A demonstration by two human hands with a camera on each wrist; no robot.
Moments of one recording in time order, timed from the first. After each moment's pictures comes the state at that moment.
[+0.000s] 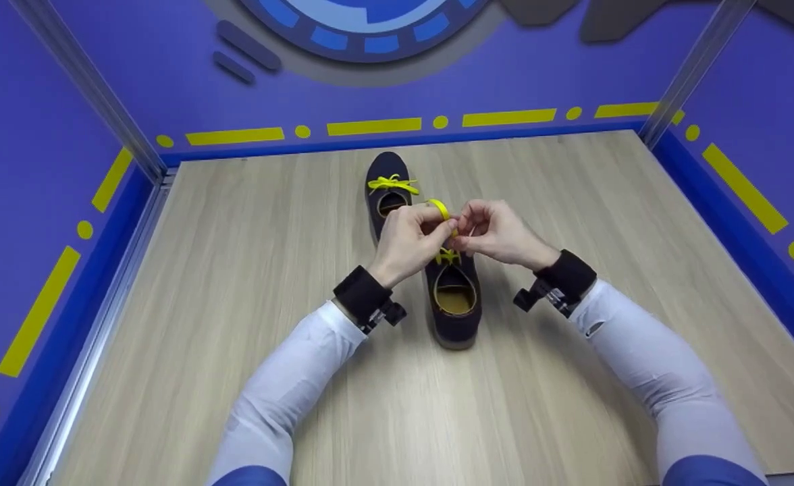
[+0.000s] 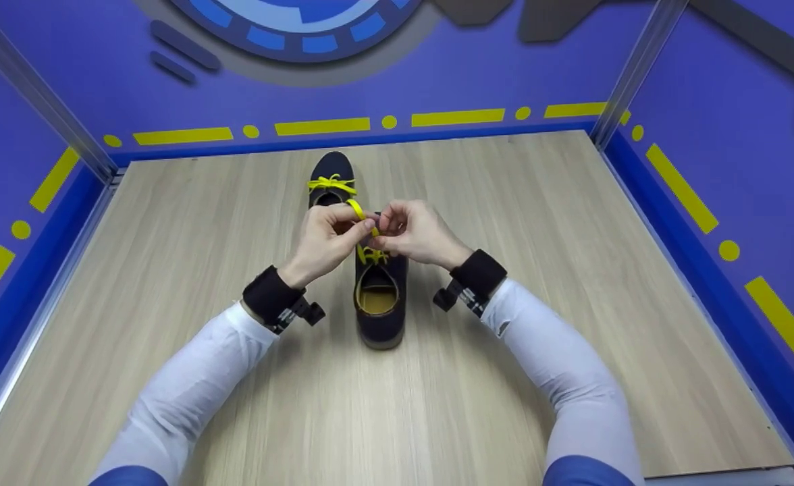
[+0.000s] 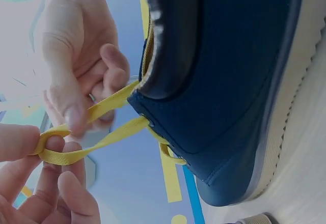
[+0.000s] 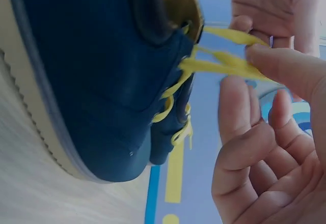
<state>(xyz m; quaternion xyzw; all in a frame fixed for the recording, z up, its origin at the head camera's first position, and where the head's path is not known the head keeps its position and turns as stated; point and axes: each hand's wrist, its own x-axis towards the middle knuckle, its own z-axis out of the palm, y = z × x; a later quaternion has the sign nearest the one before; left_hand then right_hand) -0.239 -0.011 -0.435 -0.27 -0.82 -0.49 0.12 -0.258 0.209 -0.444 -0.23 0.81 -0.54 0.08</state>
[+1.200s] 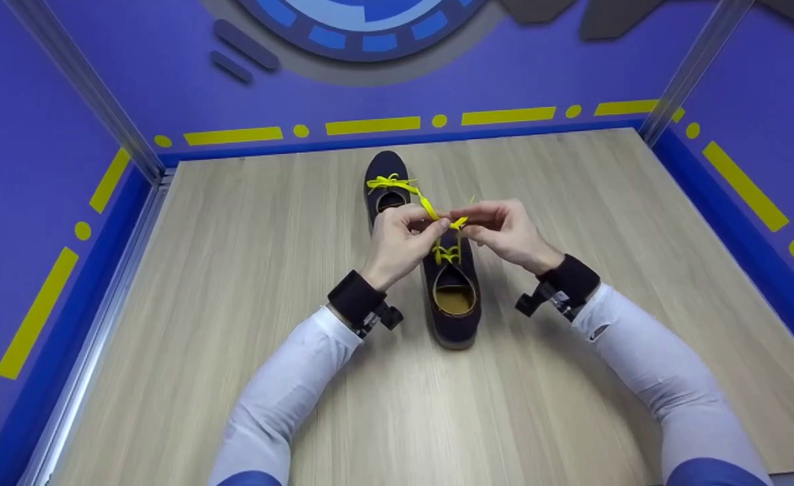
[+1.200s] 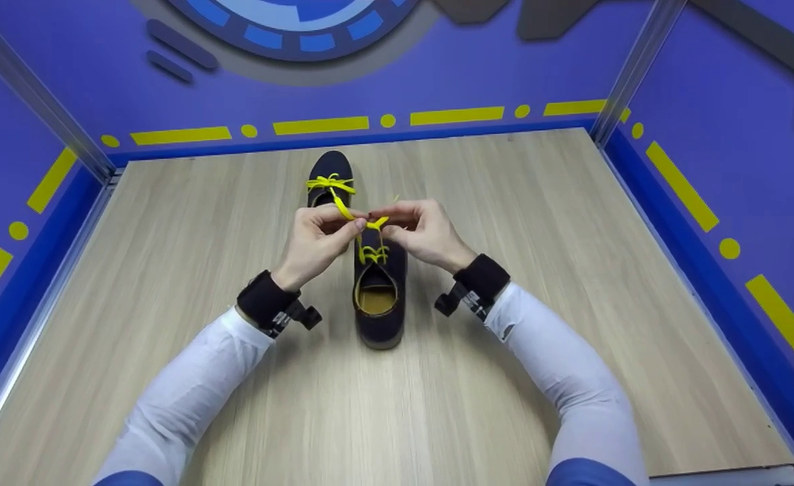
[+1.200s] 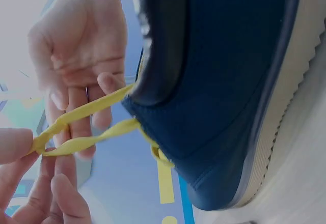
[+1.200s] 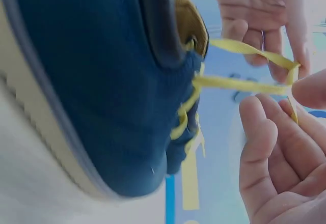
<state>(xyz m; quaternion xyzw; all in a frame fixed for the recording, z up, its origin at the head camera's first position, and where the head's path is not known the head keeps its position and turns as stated) -0.238 -0.020 -0.444 -0.25 -0.77 -0.57 0.12 -0.254 0.218 -0.453 -0.26 0.73 -0.63 0.03</state>
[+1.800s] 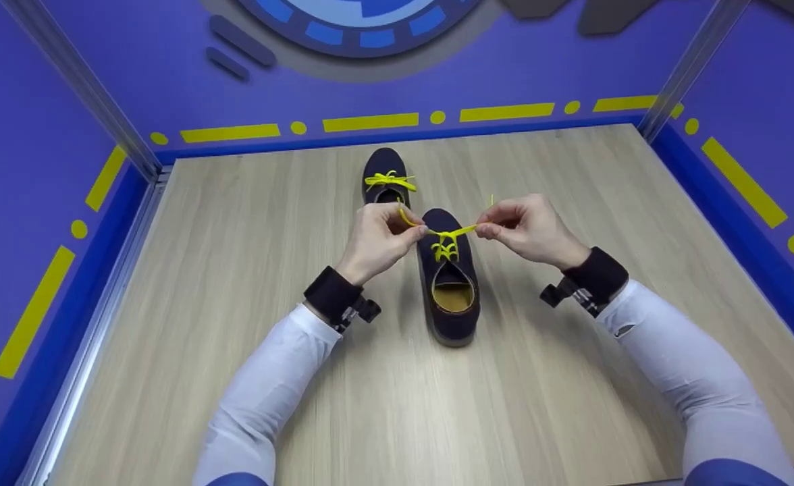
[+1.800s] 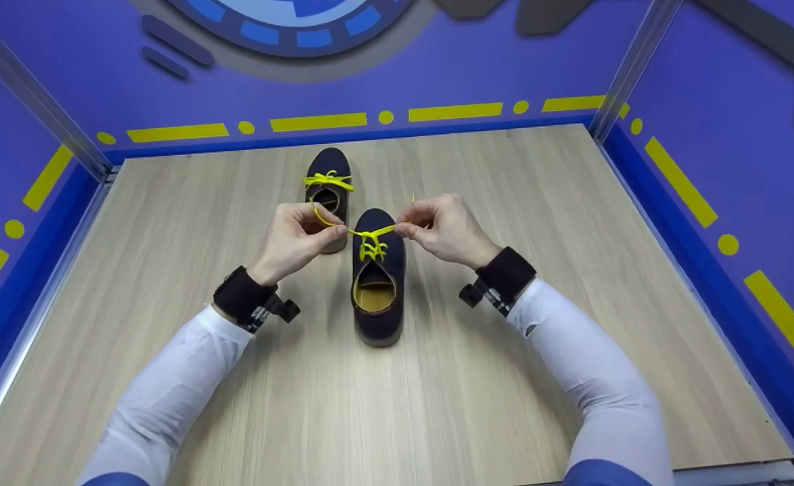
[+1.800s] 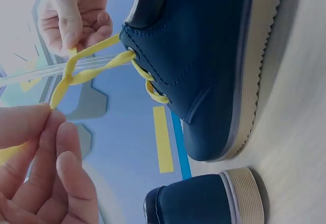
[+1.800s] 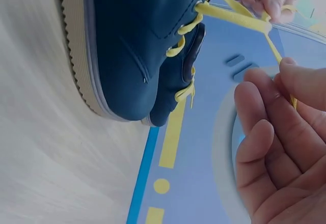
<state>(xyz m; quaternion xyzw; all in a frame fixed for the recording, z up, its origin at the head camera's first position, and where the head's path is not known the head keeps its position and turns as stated) -0.241 -0.050 -0.446 -0.24 -0.79 -0.56 0.07 -0.248 0.249 -0.439 -0.29 0.83 -0.47 -0.06</state>
